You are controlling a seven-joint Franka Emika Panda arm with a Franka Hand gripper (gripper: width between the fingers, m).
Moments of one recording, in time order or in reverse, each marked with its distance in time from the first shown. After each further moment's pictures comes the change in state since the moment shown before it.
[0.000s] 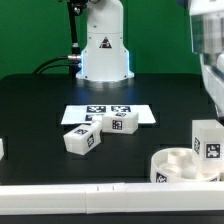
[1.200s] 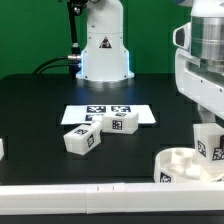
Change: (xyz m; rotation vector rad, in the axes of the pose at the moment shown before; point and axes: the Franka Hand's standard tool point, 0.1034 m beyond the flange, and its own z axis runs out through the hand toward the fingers) arm 0.018 0.000 0.018 -0.120 0.078 -0.057
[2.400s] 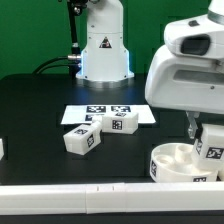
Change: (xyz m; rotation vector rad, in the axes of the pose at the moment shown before) arm 0.004 0.004 -0.003 -0.183 0.014 -1.224
